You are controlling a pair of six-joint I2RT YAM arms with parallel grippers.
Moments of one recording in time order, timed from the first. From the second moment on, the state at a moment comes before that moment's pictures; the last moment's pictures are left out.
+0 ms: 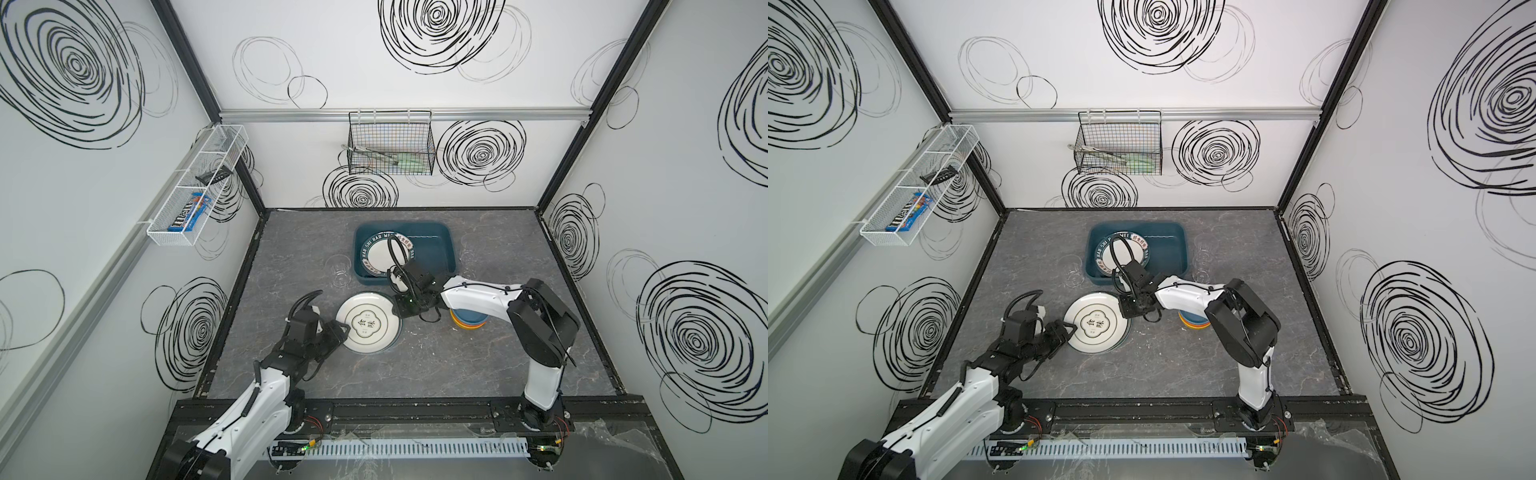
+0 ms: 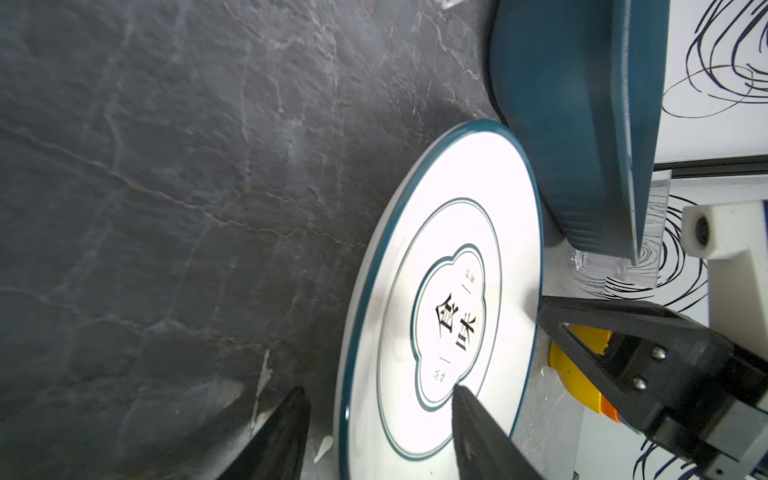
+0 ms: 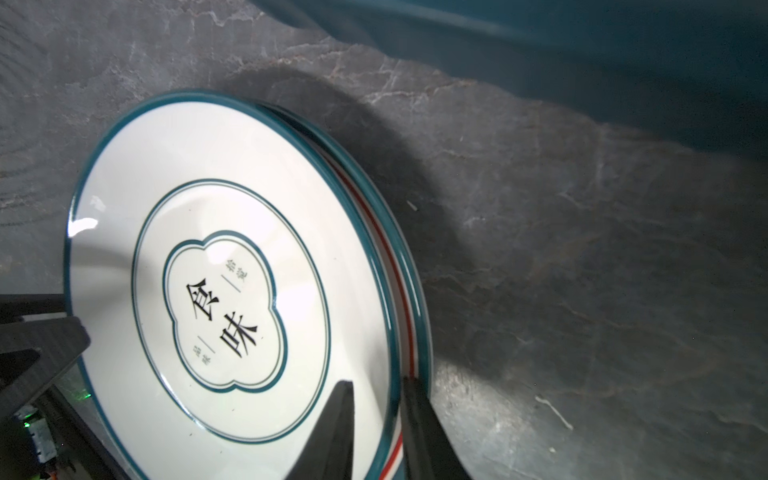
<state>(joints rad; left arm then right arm) -0.23 0.79 0.17 -0.18 0.30 -0.98 0.86 1.88 1.20 -0.39 -0.19 0.51</state>
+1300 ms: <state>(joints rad) -0.22 0.70 0.19 -0.33 0.25 -0.98 0.86 1.90 1.20 -0.37 -0.25 0.50</state>
